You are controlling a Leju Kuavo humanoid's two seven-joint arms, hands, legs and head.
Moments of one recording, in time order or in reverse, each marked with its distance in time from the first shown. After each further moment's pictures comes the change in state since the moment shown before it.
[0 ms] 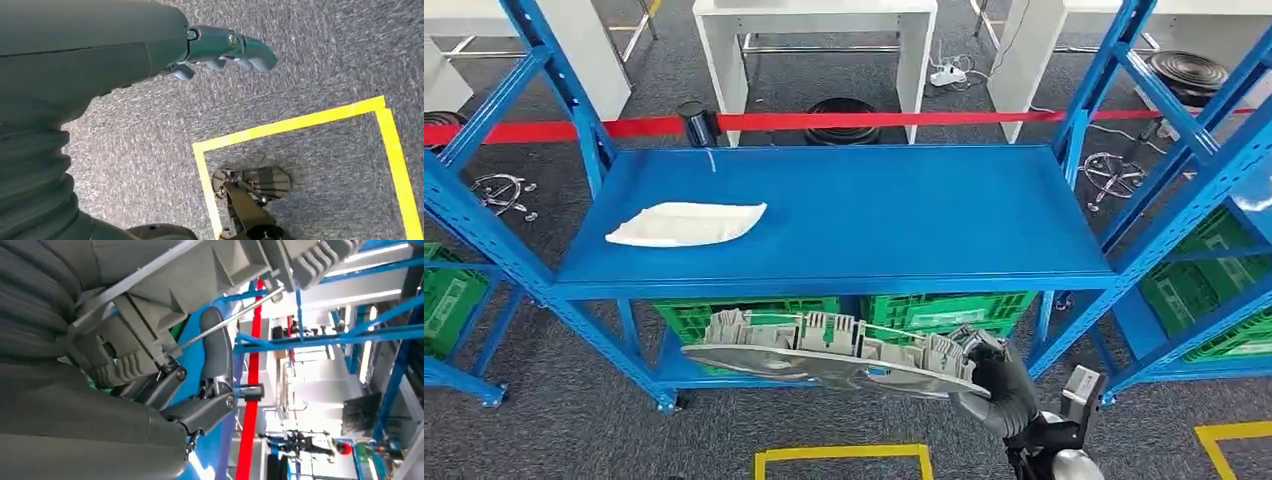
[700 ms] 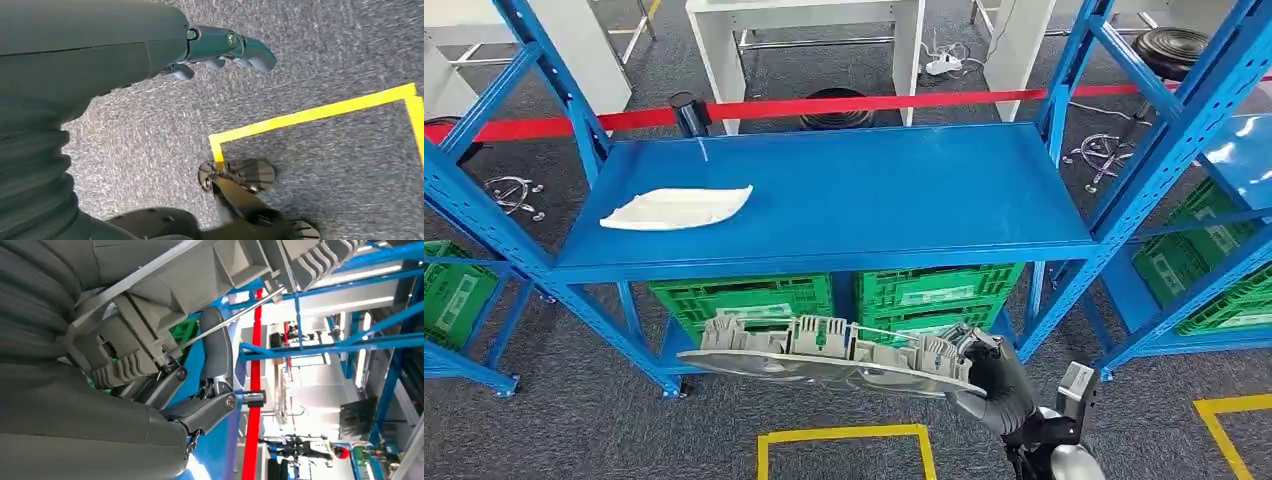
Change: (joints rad) left arm -0.004 0.003 0.001 0.000 0.001 0.003 0.004; right arm -0.012 0.001 0.001 0.004 0.013 0.022 -0.004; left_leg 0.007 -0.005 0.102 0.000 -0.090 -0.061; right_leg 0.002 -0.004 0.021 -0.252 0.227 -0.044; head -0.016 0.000
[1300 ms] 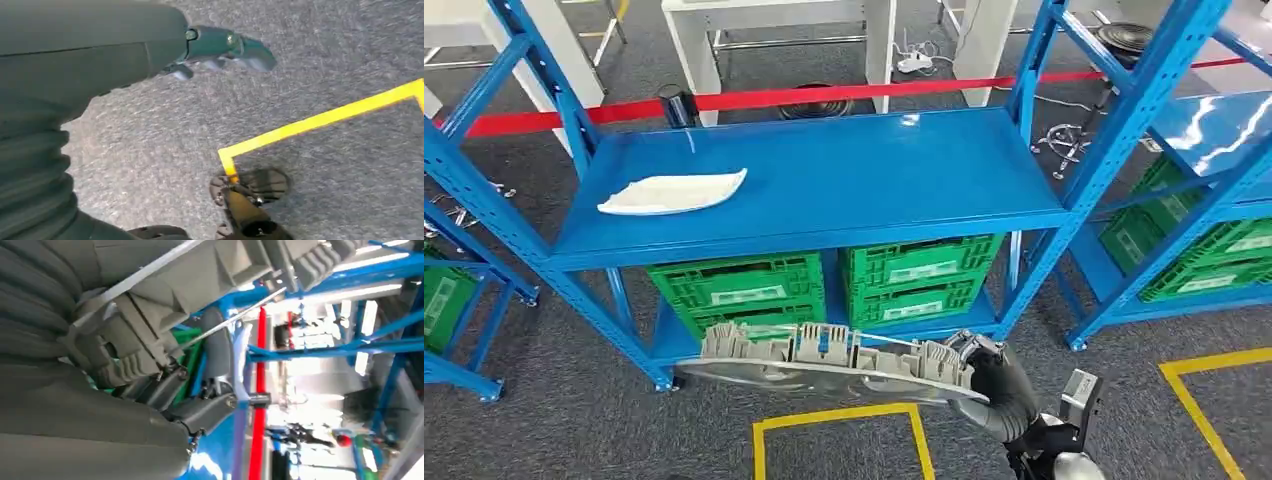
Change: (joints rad) left arm -0.002 0.003 0.001 -0.003 -0.019 0.000 -0.004; right arm 0.002 -0.003 0.001 0.006 -0.001 0.018 -0.005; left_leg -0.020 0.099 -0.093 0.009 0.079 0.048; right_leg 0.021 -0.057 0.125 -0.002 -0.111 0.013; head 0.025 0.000
